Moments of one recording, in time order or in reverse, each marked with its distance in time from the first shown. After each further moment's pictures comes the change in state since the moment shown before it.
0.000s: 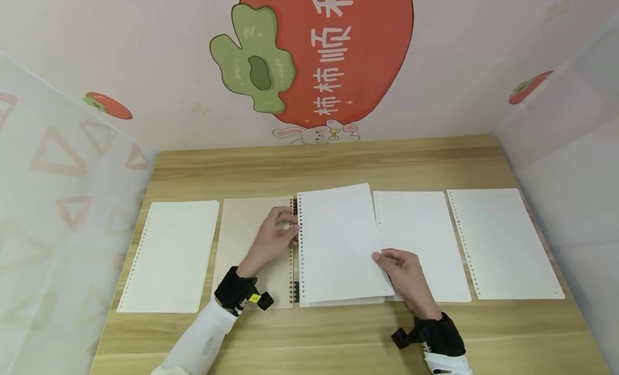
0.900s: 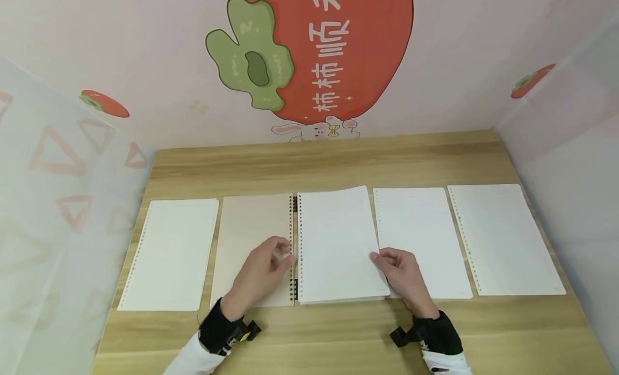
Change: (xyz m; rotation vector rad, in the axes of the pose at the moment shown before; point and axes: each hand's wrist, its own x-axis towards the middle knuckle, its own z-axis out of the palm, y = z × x) left_hand -0.073 -0.001 0.004 0.557 0.061 0.160; right_hand -0.001 0.003 0.006 -0.011 -0.004 -0.024
